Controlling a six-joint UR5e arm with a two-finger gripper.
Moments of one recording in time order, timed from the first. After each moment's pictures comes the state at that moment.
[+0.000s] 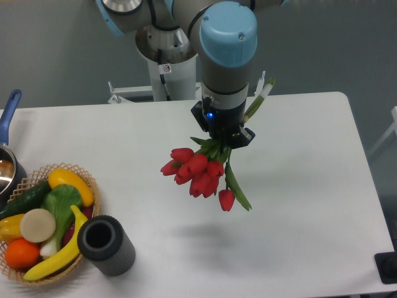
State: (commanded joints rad) arm 2.45 -1.79 -1.40 -1.49 1.58 1.11
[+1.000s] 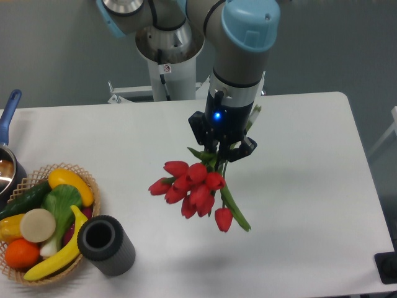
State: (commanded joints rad) arm 2.49 -1.79 -1.42 -1.23 1.18 0.96
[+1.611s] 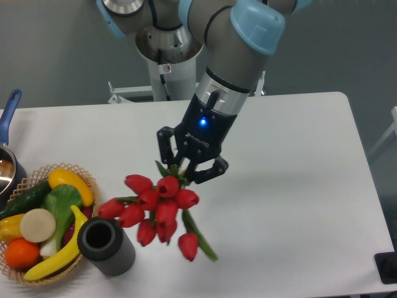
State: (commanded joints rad) arm 2.50 -1.82 -1.44 -1.10 0.76 0.82
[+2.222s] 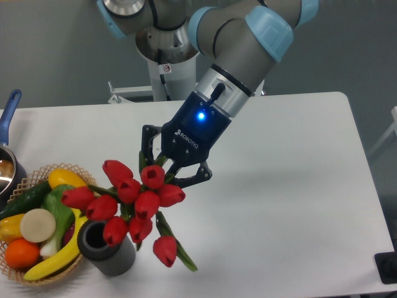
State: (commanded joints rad) arm 2.53 -1.85 -1.49 -0.83 0.45 0.77
